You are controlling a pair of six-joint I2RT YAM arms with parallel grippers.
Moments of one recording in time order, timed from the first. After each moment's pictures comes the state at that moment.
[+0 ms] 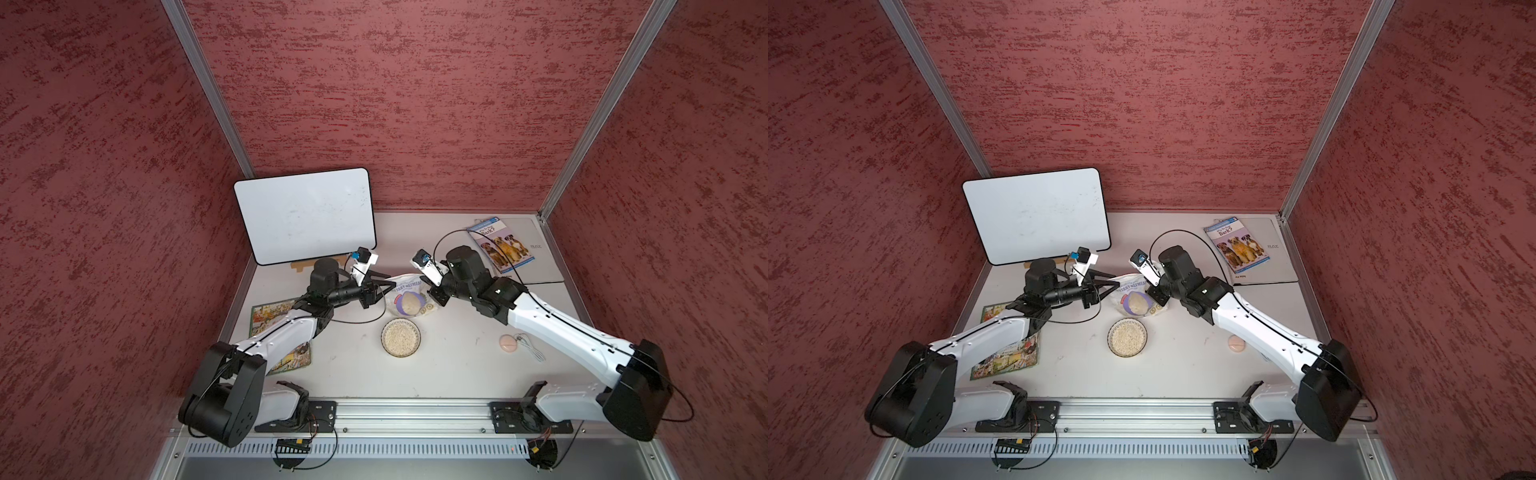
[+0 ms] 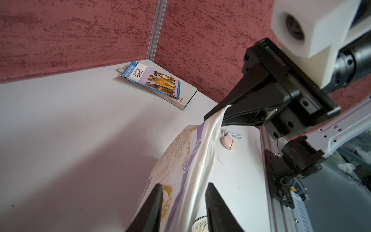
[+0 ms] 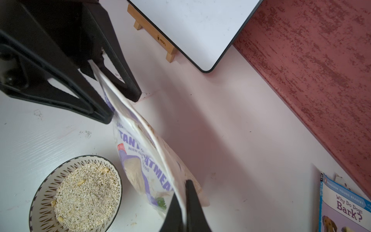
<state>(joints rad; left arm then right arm) -0.34 1.30 0.59 0.44 0.83 -0.18 0.72 1.34 1.06 -0.36 -0.05 -0.29</state>
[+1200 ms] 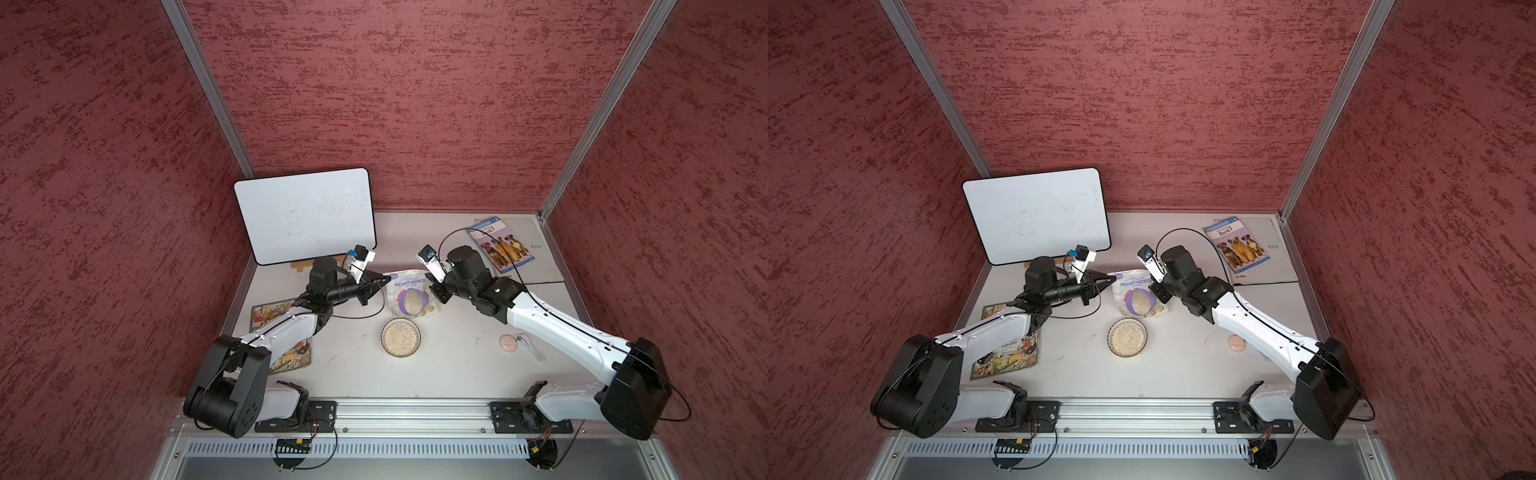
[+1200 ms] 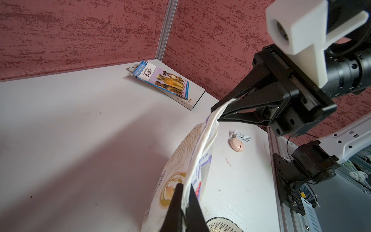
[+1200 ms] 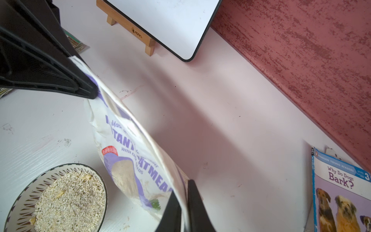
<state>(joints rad) -0.32 1.34 0.59 0.47 0.82 -0.17 0.69 1.35 1.05 -0.35 0.02 -0.21</state>
